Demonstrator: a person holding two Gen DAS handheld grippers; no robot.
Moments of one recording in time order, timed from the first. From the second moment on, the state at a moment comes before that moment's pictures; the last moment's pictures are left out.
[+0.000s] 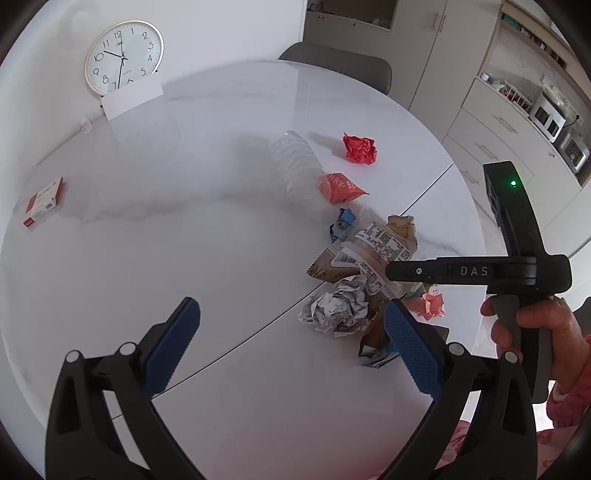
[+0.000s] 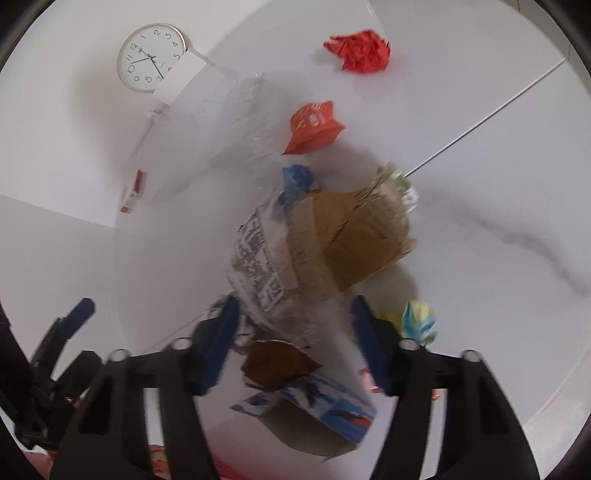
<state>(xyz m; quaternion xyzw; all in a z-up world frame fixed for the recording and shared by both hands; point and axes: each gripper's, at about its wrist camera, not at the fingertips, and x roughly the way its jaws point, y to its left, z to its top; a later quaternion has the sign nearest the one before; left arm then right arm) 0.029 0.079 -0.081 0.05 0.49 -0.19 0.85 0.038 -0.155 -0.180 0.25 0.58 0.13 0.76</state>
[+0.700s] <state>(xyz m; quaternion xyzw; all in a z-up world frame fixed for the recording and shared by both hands) 0.009 0.047 -0.097 0.08 0.50 -0.25 0.83 0.030 -0.172 -0.131 0.29 0.50 0.18 0.79</state>
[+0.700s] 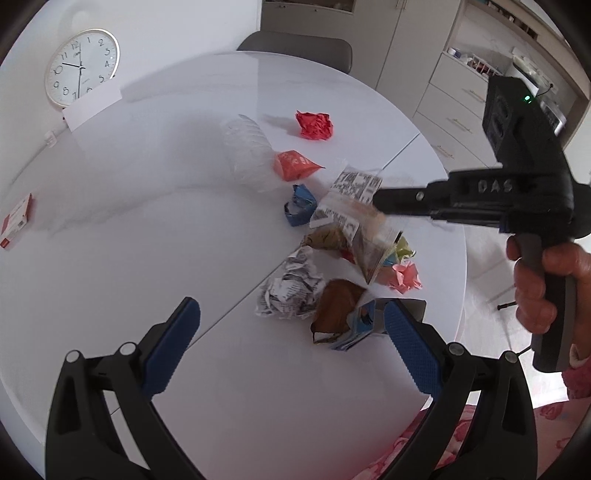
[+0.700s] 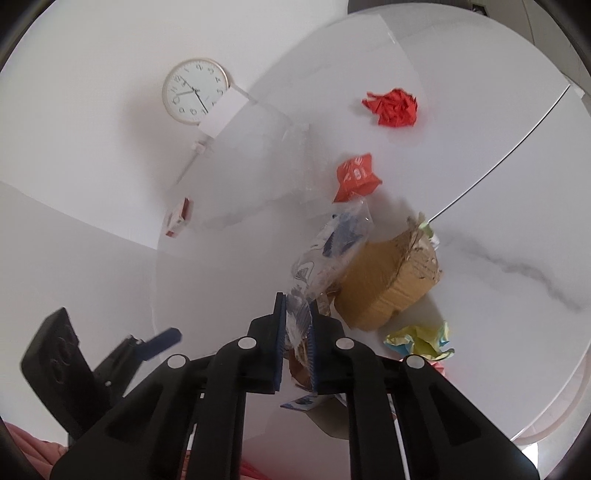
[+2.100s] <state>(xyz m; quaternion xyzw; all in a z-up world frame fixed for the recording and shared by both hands) 0.044 0.054 -0.087 0.00 0.51 -0.23 0.83 -0.131 -0.335 -0.135 0.31 0.47 -0.07 0.82</state>
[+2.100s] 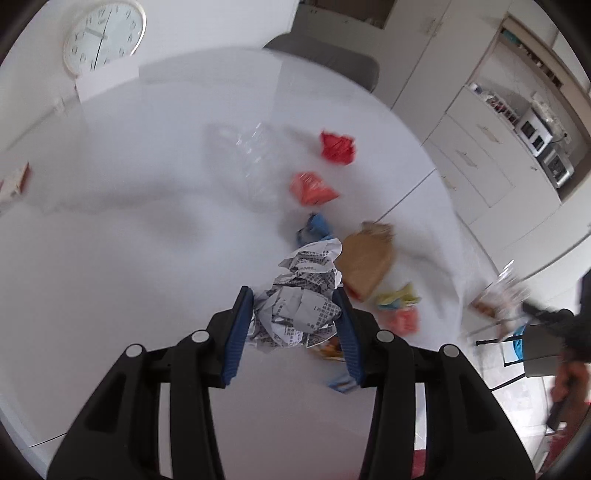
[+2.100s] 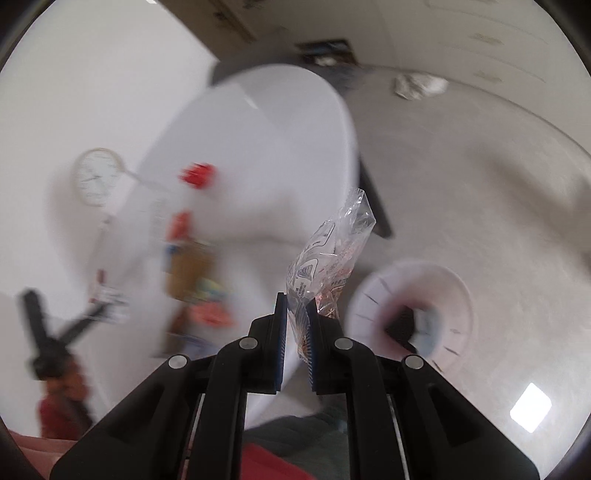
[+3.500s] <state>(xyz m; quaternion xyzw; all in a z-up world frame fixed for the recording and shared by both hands) -0.079 -0.259 -0.142 0.17 0.54 -0.38 0.73 -0.227 -0.449 -0.155 0.28 0.48 -0.19 0.81</state>
